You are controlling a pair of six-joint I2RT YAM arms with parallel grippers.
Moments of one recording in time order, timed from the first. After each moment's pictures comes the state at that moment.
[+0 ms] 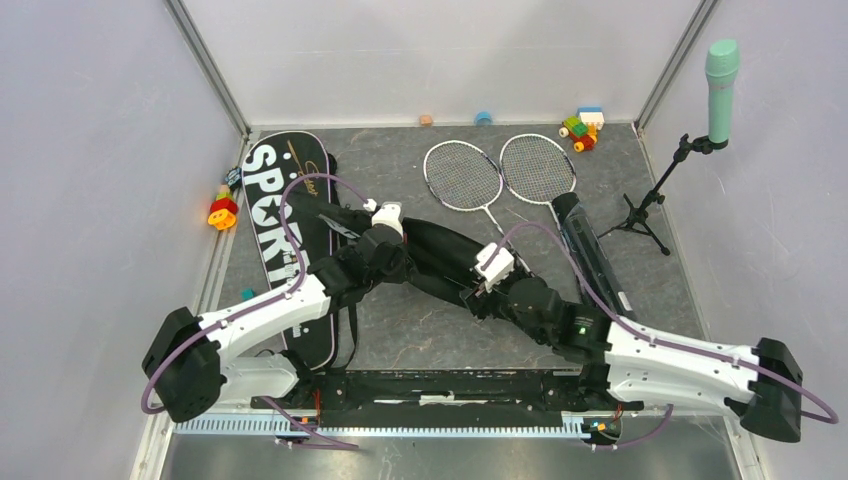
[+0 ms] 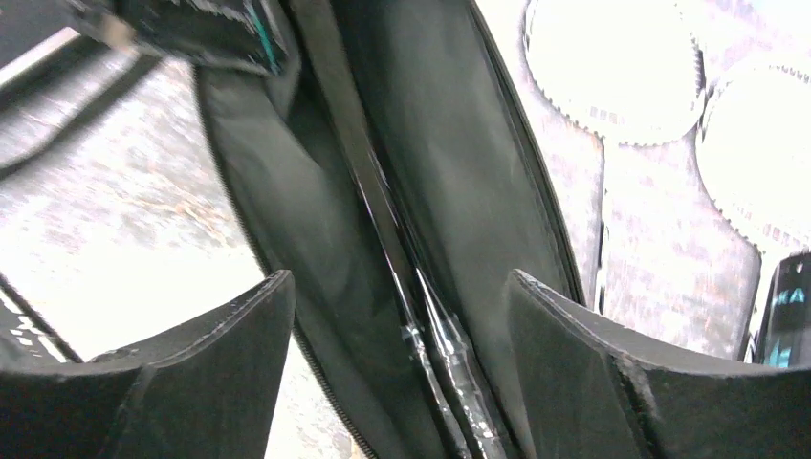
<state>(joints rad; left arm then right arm) -0.82 1.20 0.75 -0.23 -0.26 -0.59 1.15 0.89 0.51 -0.04 0.49 0.04</state>
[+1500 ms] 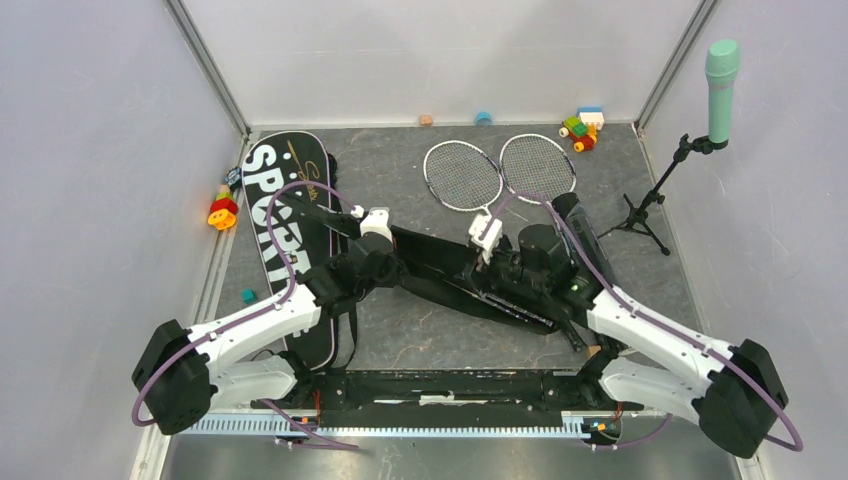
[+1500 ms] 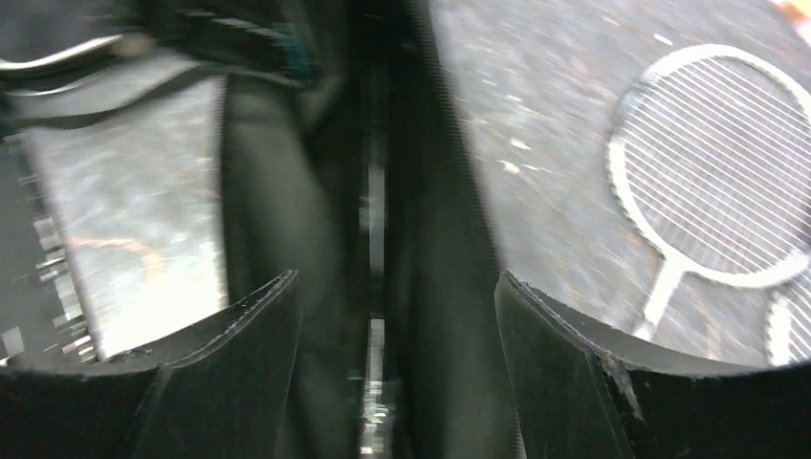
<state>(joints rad) -0.81 1.12 0.68 -0.22 -0.33 -0.60 0.74 1.07 0.68 -0.01 -0.19 -0.24</state>
